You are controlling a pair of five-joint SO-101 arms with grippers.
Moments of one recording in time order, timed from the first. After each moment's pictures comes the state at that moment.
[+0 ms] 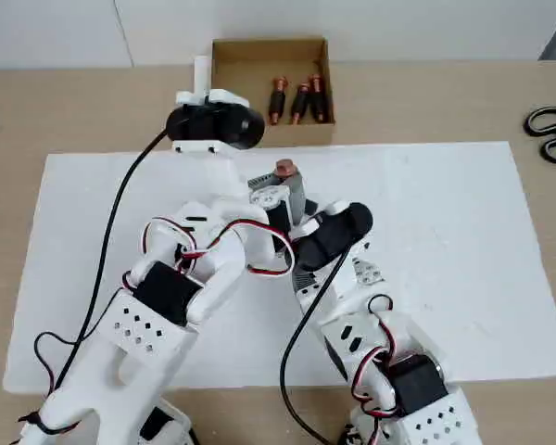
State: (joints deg) left arm 28.7 -38.2 34.6 43.7 34.2; right arm -28.8 -80.1 69.3 53.2 1.8
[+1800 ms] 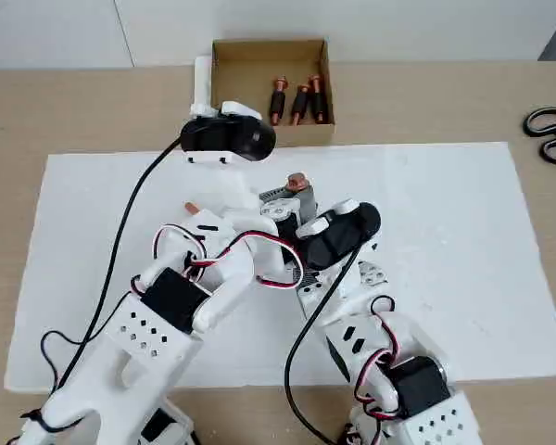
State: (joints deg) left arm 33.1 -38.8 36.6 44.0 36.0; right arm -28.7 -81.1 69.5 53.2 0.7
